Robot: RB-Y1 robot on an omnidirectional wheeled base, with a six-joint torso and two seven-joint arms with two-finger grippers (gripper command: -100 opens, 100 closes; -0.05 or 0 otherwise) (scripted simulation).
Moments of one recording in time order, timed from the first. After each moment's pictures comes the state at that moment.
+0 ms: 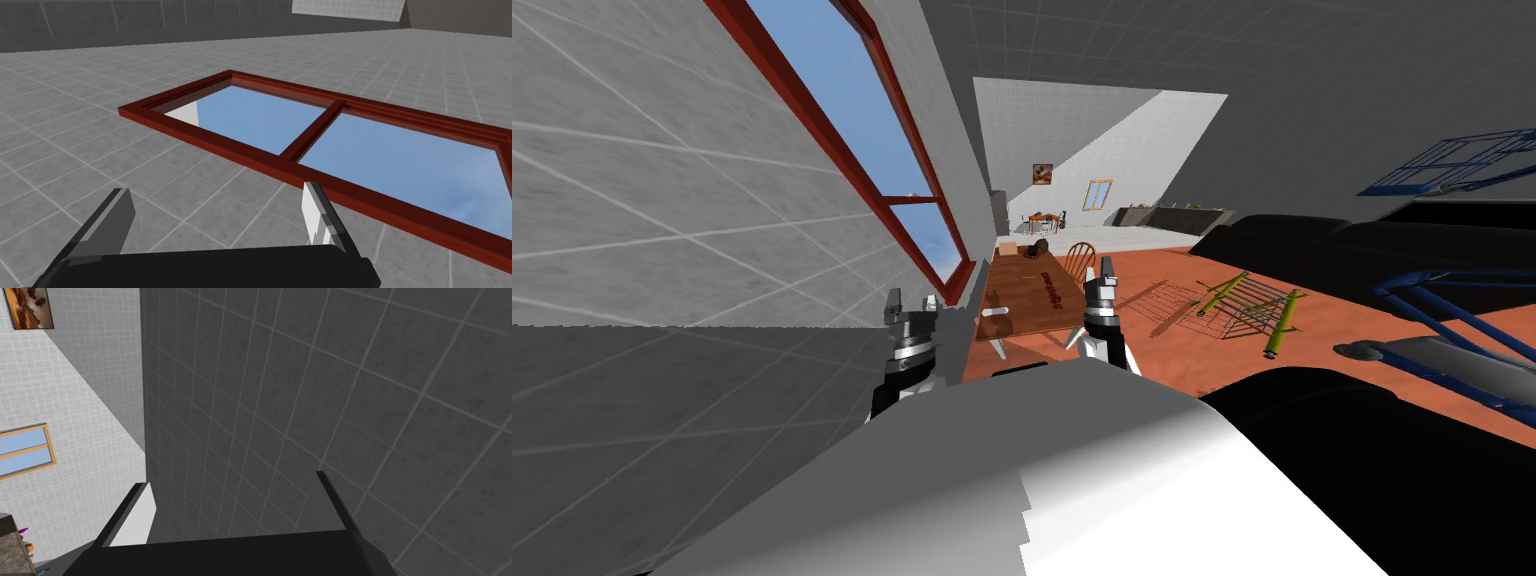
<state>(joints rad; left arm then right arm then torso) 0.54 0.17 -0.07 -2.22 0.19 -0.51 0.03 0.49 0.05 -0.06 -2.28 0.01 -0.49 0.08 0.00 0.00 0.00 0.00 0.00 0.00</state>
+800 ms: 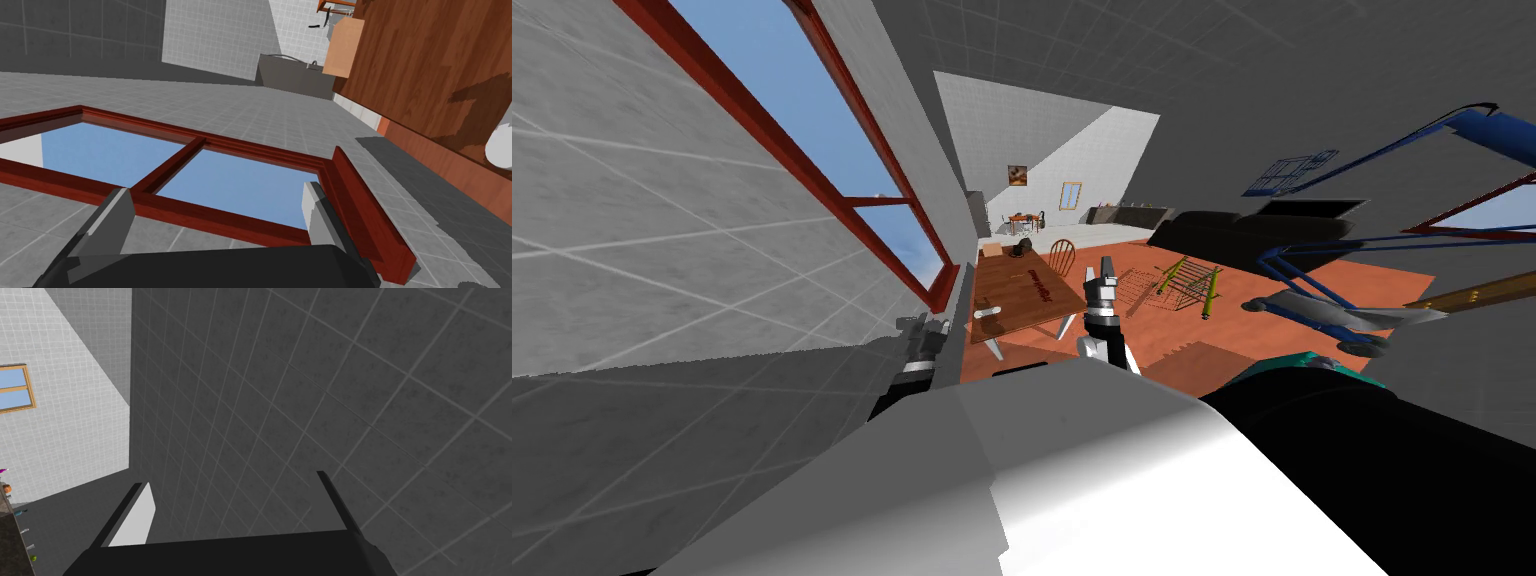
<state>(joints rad) 0.63 0.39 -0.10 -2.06 0.33 -0.39 0.16 0.49 0.05 -0.06 -2.28 0.01 -0.49 0.08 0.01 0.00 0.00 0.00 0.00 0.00</state>
